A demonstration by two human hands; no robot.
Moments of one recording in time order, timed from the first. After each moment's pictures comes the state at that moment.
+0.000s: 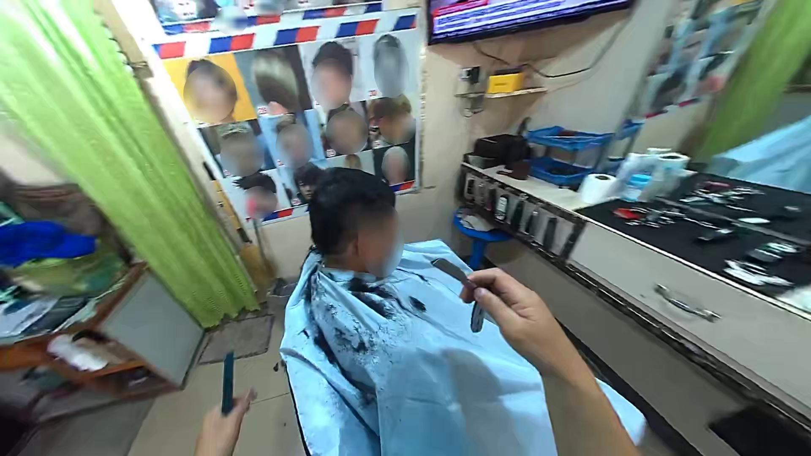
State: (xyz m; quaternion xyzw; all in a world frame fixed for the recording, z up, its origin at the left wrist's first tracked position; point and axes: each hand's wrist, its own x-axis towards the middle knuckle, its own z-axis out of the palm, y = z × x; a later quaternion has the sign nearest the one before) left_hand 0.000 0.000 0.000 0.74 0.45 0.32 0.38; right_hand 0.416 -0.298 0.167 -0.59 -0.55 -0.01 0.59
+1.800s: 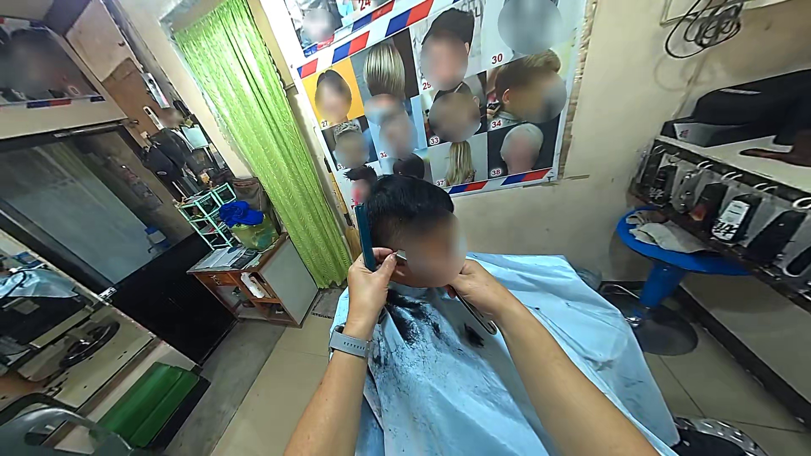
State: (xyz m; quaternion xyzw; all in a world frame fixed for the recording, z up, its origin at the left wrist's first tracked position) left_hand 0.305 -0.058 0.191 0.65 0.36 0.53 0.41; right_hand 0.508 -0.117 0.146 -0.45 -0.55 0.41 0.57
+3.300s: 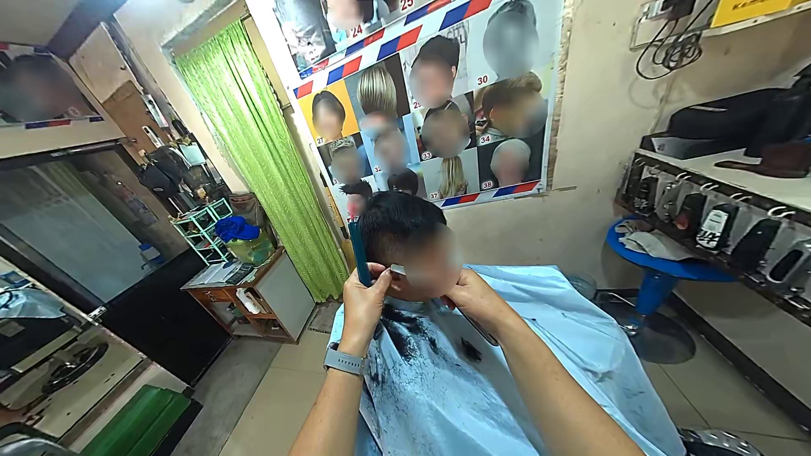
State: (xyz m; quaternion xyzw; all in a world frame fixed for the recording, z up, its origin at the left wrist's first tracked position) left_hand 0.305 -0.055 0.192 0.65 0.34 0.54 0.42; right_hand 0.511 -0.122 0.156 -0.47 -0.57 0.35 0.57
